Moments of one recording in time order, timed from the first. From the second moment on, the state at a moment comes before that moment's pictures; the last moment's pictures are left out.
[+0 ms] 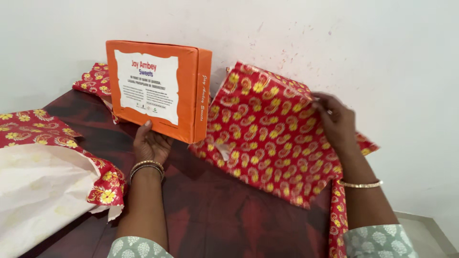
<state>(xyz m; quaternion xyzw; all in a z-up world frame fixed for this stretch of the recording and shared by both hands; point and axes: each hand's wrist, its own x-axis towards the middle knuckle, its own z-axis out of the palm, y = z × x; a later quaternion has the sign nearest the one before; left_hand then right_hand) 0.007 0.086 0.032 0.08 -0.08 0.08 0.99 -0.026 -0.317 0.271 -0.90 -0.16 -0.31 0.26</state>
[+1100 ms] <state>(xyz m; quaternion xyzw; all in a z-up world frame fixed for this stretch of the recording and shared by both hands) 0.014 0.080 0.021 0.15 -0.08 0.06 0.98 -0.282 -0.330 0.197 -0.96 -0.14 0.06 0.22</state>
